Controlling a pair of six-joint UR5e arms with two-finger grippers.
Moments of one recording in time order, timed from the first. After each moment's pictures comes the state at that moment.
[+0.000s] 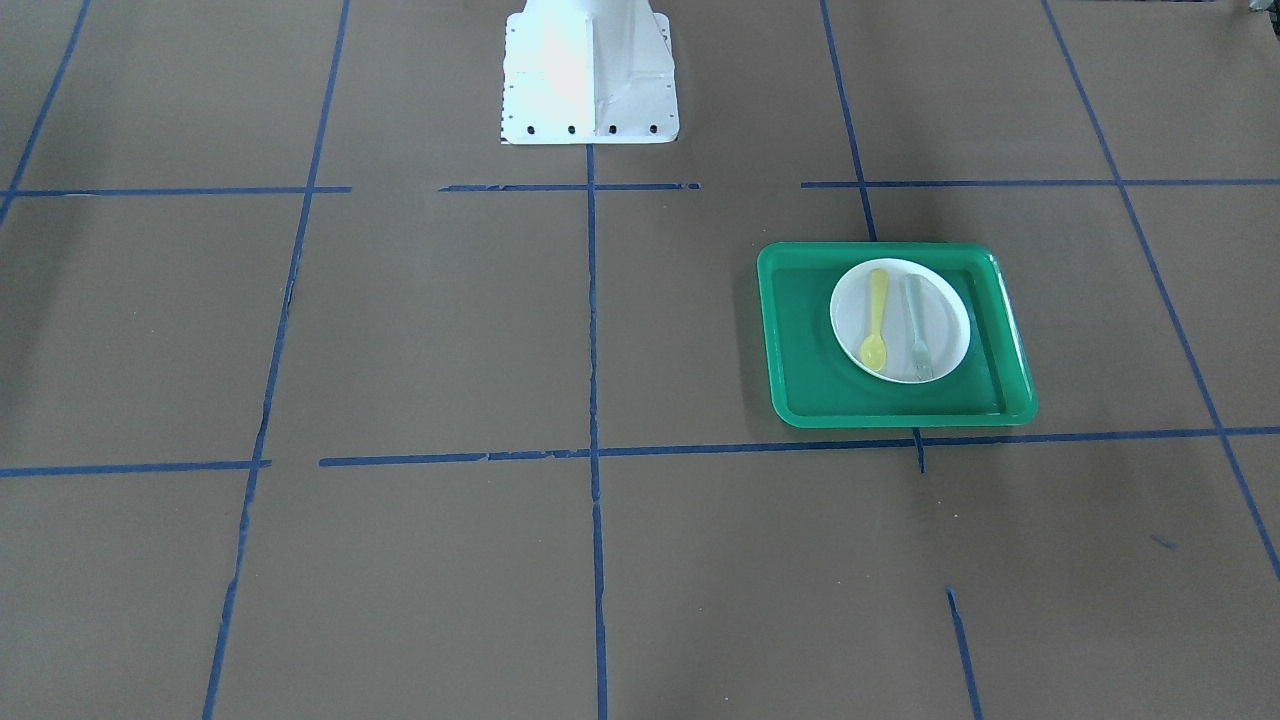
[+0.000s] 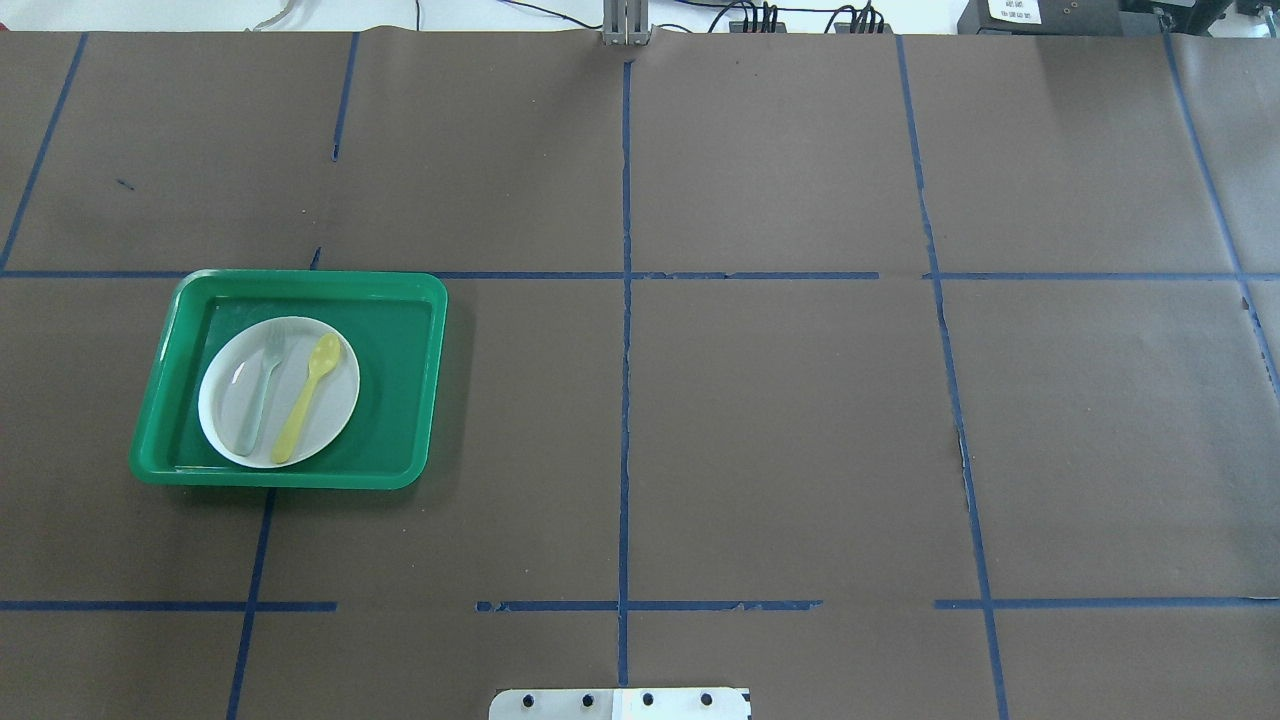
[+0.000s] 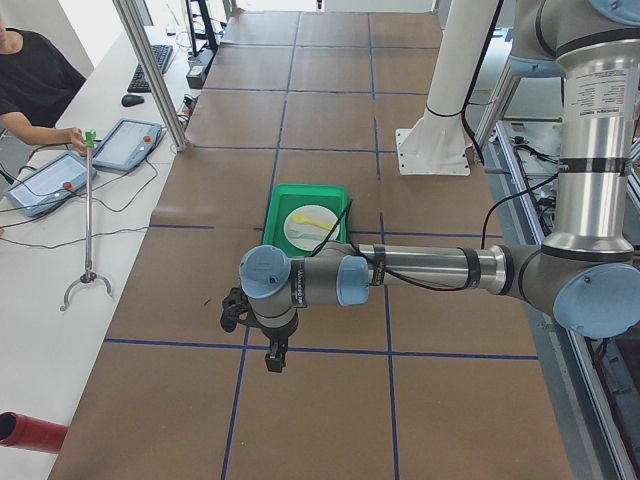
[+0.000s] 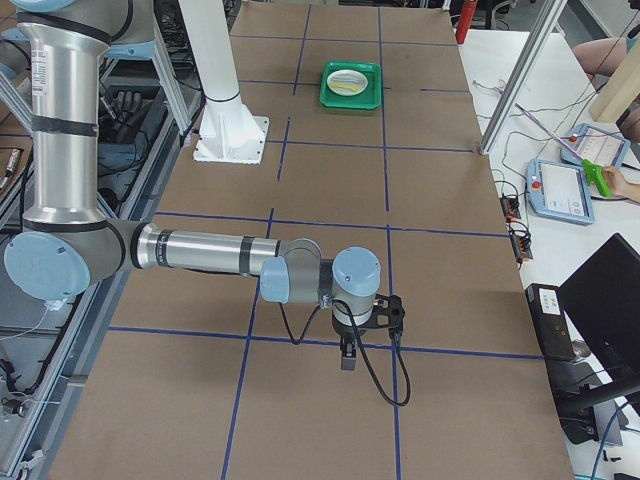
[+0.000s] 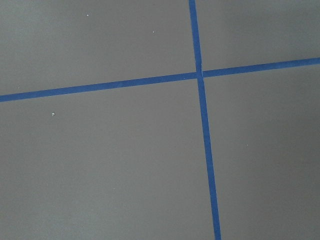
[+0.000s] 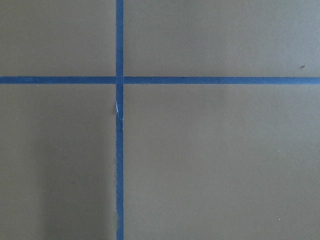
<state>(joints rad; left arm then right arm) -1.62 -1.54 -1.63 -1.50 -2.34 0.19 1.58 -1.66 1.61 -1.50 2.28 0.03</state>
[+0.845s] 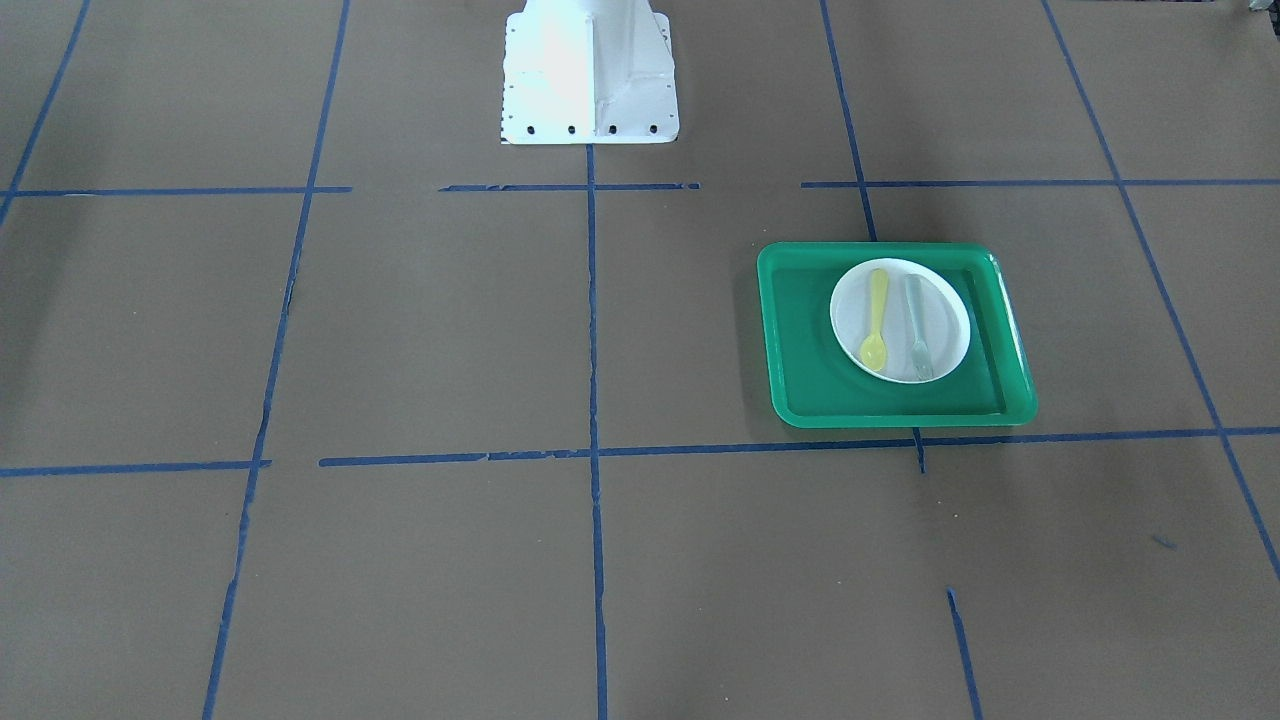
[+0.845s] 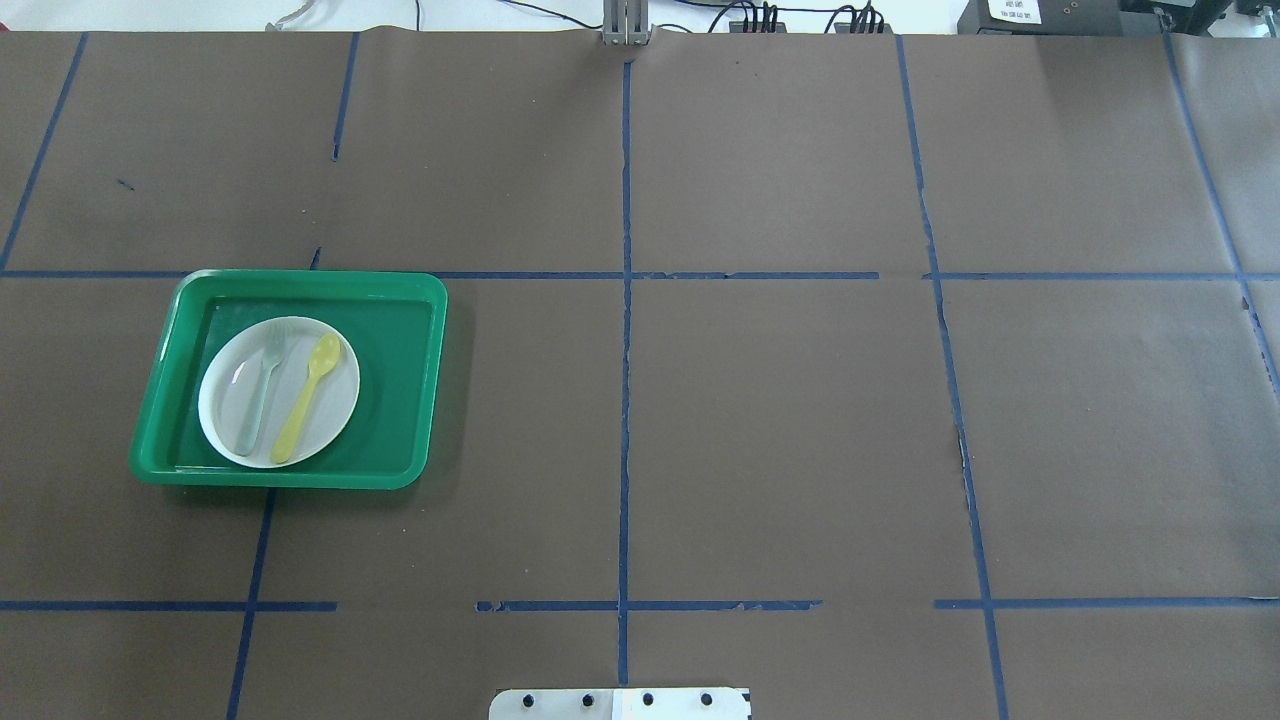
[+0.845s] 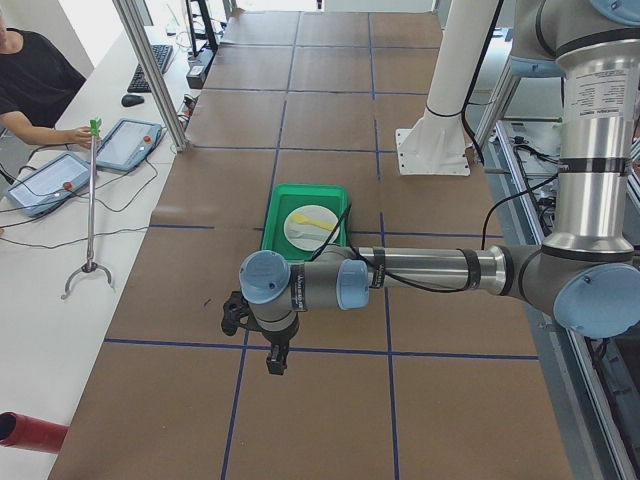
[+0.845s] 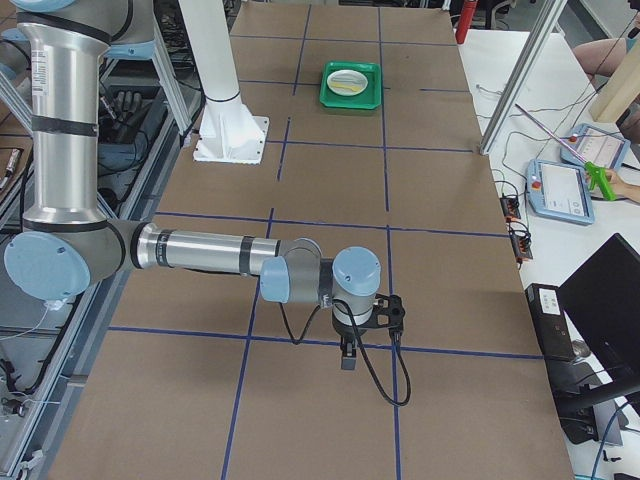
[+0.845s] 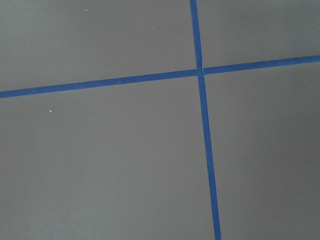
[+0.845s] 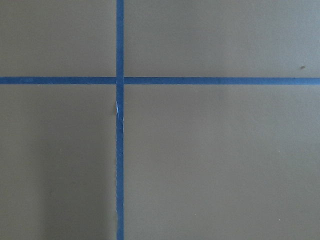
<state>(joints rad) -1.62 -1.53 -1.61 -1.51 -2.36 0.19 1.58 -1.66 1.61 -1.50 2.28 0.03</state>
